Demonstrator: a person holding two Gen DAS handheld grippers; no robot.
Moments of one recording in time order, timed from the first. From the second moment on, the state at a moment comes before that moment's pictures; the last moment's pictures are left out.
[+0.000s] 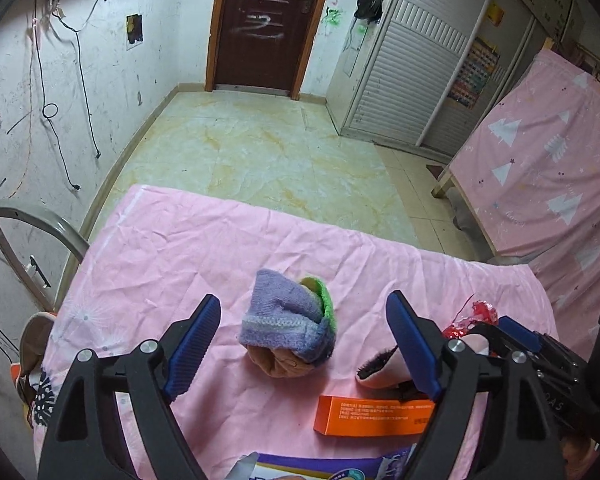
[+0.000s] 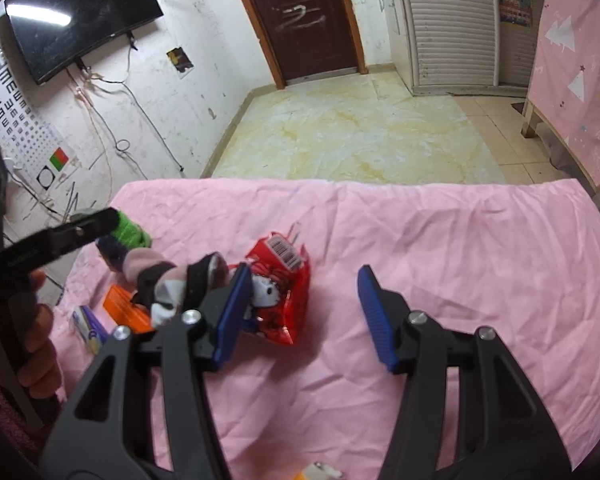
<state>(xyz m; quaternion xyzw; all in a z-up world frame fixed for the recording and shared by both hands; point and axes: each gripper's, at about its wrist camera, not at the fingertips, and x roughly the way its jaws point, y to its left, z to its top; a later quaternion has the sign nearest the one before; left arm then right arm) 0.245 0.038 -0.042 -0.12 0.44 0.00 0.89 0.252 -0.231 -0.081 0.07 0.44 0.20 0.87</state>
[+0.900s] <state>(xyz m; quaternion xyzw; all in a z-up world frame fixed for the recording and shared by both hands) 0.214 0.019 -0.042 -0.09 0.43 0.00 0.90 0.212 -0.227 -0.058 0.07 0.40 0.24 0.88</state>
